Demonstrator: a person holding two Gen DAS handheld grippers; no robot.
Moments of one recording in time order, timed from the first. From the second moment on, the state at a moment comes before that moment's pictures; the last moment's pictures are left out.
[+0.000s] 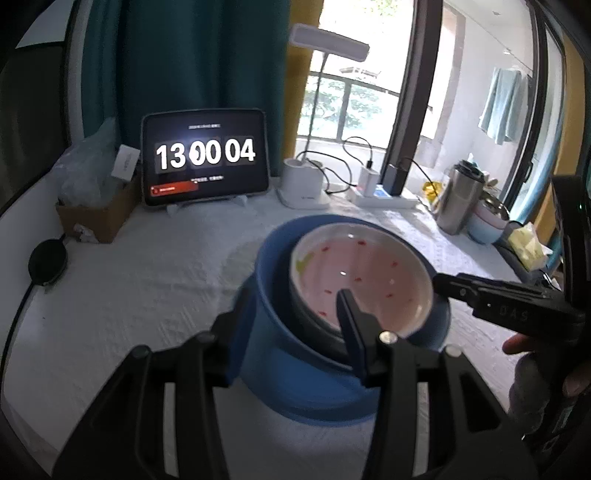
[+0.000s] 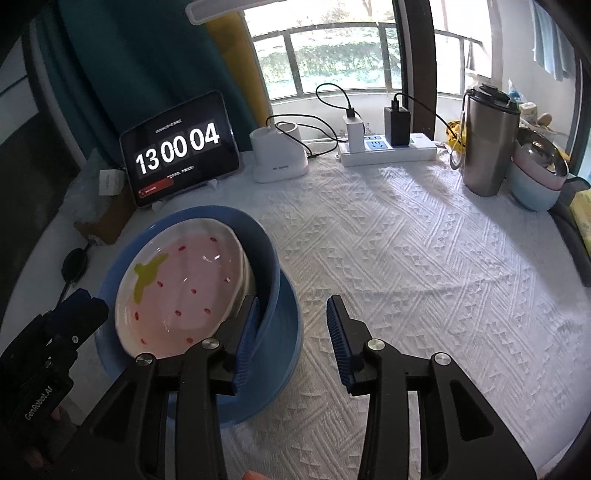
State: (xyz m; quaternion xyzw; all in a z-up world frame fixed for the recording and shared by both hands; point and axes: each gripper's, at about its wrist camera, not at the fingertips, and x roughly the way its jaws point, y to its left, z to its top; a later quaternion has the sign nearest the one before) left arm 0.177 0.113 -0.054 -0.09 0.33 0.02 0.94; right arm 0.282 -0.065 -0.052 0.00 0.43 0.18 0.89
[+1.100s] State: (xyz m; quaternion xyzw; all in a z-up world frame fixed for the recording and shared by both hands) left arm 0.108 0.053 -0.027 -0.06 0.29 -0.04 0.96; right arm 0.195 -0.118 -0.023 -0.01 0.37 0.15 0.91
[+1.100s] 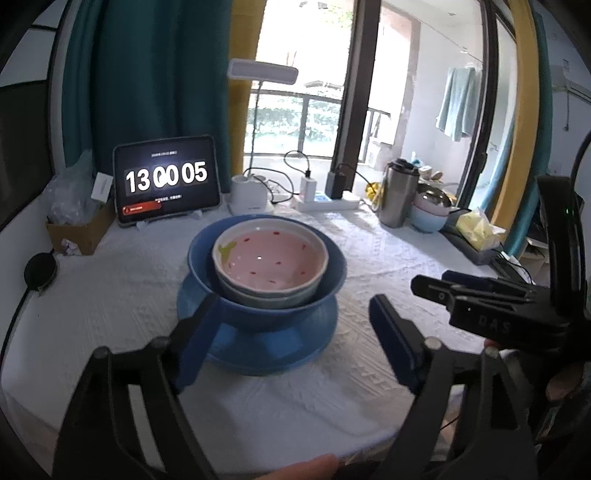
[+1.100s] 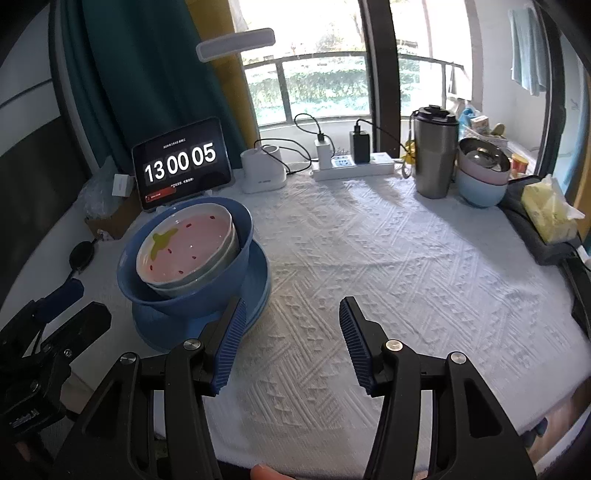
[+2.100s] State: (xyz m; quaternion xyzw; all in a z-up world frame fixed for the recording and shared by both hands) left arm 0.021 0.041 0.017 -0.06 0.16 -0.04 0.98; right arm 0.085 -0.166 0.032 -0.05 0.24 0.08 0.97
